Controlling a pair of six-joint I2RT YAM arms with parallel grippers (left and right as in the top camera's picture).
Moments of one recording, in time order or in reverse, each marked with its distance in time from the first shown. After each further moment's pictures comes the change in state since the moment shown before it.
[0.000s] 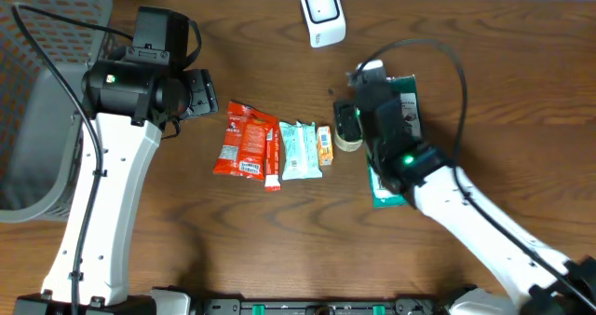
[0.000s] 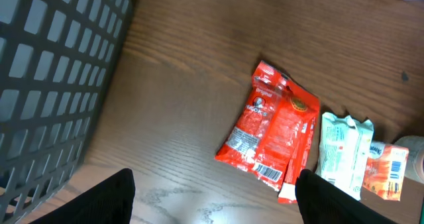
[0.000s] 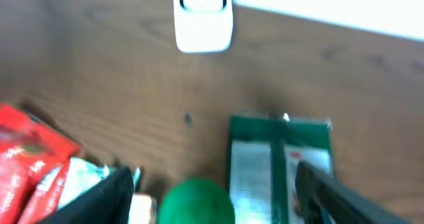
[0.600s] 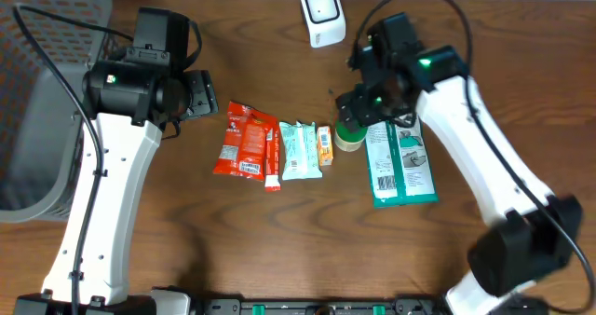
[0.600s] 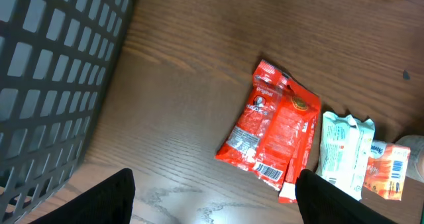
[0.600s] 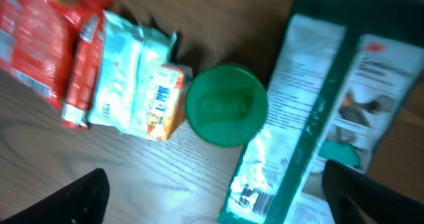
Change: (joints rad) left arm 0.000 0.000 -0.004 0.000 0.000 0.000; right arm -0.177 0.357 0.624 -0.891 -0.469 -0.140
